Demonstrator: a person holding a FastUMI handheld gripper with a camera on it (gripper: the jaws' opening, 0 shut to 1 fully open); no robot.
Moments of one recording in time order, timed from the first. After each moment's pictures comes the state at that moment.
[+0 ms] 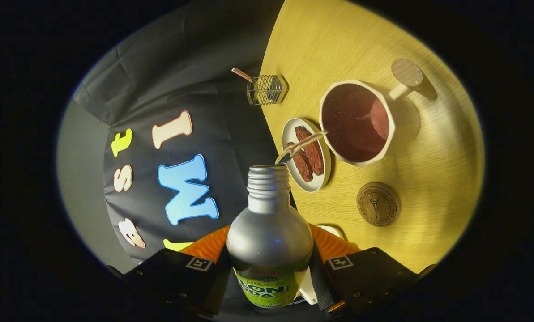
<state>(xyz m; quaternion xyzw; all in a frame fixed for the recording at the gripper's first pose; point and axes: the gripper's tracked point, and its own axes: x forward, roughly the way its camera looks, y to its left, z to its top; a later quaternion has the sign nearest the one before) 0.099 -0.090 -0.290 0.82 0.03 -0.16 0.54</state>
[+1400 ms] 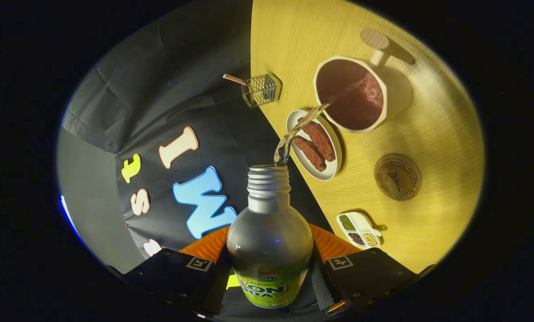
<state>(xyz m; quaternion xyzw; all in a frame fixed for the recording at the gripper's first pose) 0.109 -0.090 -0.268 0.87 -0.03 -0.15 0.46</state>
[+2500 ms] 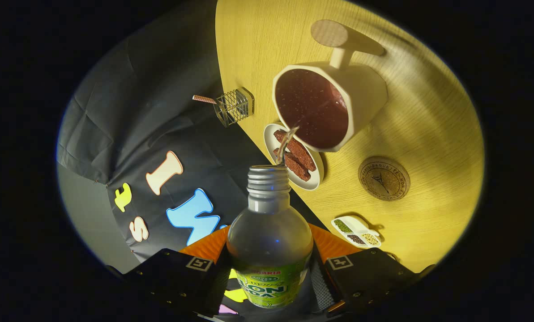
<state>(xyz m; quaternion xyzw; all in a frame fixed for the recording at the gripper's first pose) 0.106 -0.107 -0.304 0.90 -0.03 -0.20 0.39</state>
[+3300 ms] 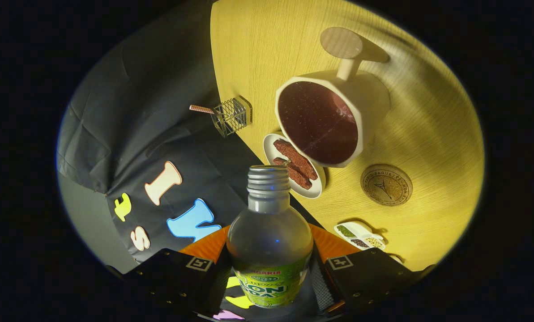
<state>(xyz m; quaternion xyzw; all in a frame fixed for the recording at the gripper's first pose) 0.108 -0.118 -0.308 0.90 -0.03 -0.22 0.37</state>
